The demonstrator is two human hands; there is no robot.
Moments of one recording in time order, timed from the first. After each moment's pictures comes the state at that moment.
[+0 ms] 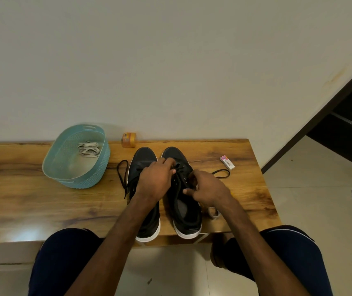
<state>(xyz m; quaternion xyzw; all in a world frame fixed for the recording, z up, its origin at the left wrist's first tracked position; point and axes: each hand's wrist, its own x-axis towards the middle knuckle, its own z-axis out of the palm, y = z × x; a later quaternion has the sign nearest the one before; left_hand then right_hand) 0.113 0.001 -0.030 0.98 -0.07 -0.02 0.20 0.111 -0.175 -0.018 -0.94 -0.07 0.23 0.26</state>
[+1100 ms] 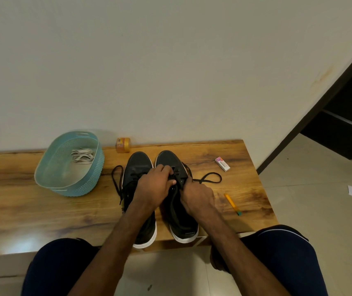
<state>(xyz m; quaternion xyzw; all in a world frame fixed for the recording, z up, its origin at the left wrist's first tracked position) 0.111 -0.006 -0.040 0.98 -0.09 -0.04 0.19 0.102 -0.151 -0.052 -0.99 -0.05 0.12 0.08</state>
